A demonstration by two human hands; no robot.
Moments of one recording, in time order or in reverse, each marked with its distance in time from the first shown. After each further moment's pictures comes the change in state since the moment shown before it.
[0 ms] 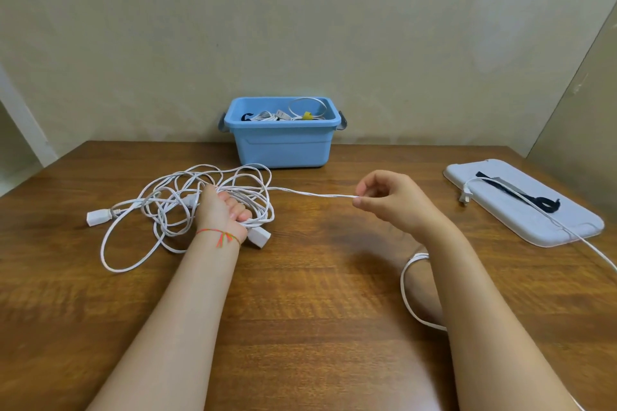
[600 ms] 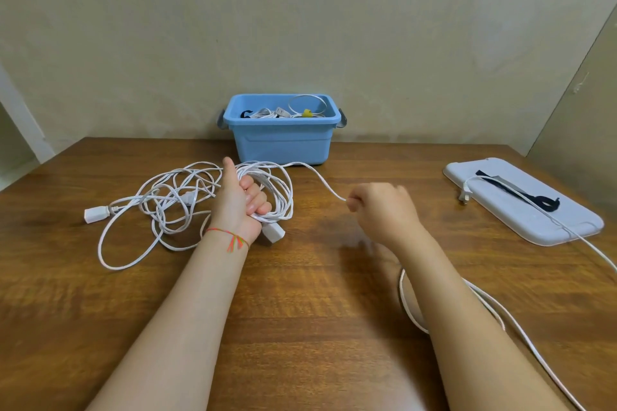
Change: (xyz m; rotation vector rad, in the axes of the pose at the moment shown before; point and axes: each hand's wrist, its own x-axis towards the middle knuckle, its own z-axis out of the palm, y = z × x) left_hand -0.024 -0.010 0.020 0.177 -0.174 0.059; right_hand -0.002 -0.012 0.031 -0.786 0.068 -0.023
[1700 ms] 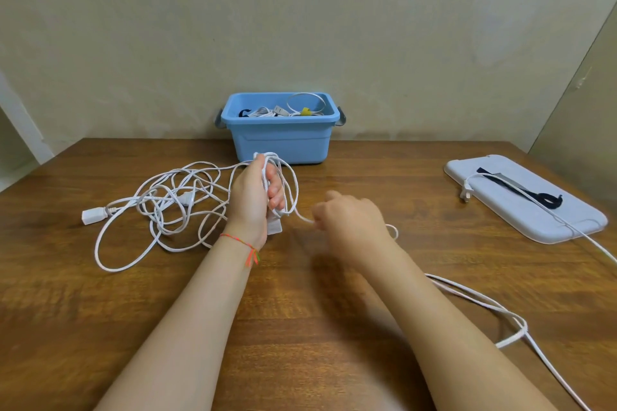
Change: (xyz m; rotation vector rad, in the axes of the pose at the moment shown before) left_hand -0.018 -0.017 0.016 0.304 -0.202 0.340; right_hand -0.024 -0.048 0.001 -0.205 -0.085 -0.262
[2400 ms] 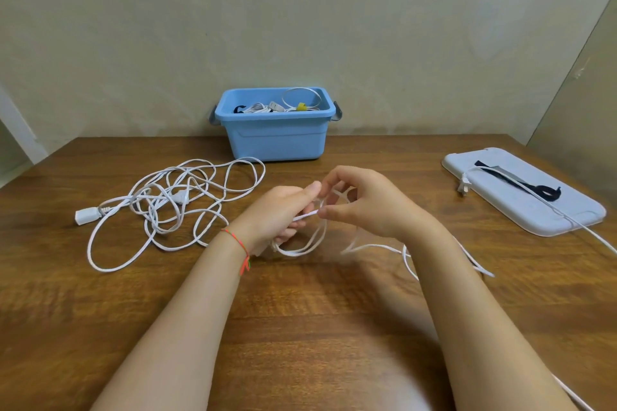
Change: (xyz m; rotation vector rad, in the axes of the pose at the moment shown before) left_hand -0.015 0.001 0.004 0.648 -0.514 -0.174; right_hand -0.003 0.048 -0.013 0.793 0.046 -0.007
